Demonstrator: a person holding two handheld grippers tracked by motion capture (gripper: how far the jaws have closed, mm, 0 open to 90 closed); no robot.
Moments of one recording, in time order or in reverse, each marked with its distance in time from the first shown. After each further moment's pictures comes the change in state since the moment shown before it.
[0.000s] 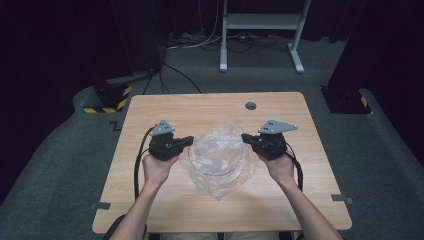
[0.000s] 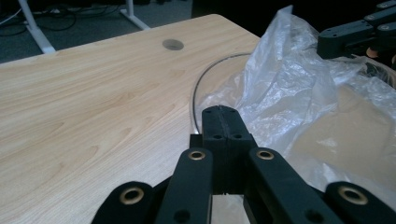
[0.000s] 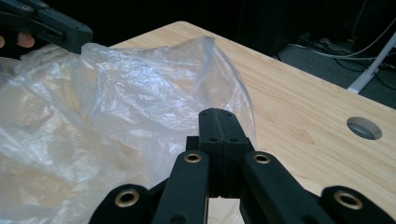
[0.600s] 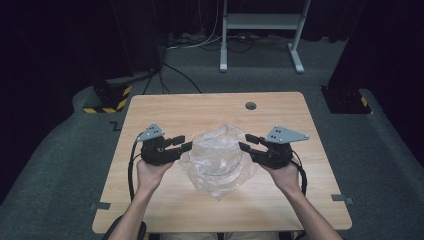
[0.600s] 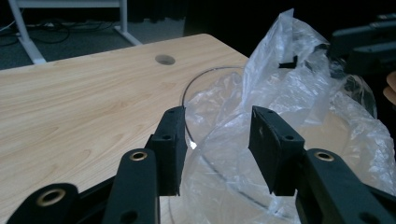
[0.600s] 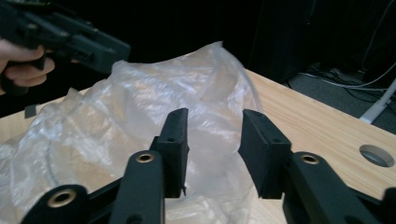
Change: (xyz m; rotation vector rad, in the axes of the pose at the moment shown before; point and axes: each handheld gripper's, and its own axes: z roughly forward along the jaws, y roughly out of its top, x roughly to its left) left arm -0.006 -0.007 -0.023 -0.070 -0.046 -0.012; right arm 0.021 0.003 -0.033 -0.116 0.051 -0.028
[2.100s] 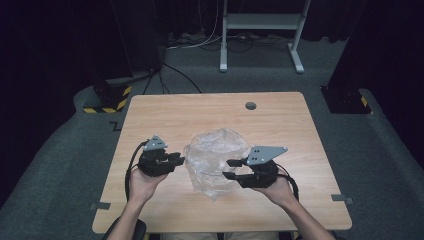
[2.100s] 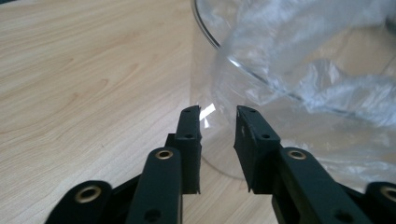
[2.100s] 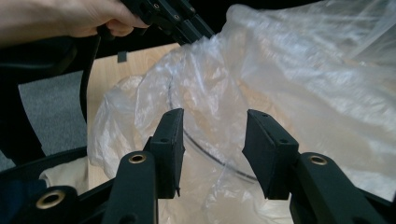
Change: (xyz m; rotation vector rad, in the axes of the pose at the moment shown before) left arm 0.001 -0.024 -0.013 0.218 0.085 0.011; right arm 0.042 -0.016 0.012 0.119 0.312 -0.131
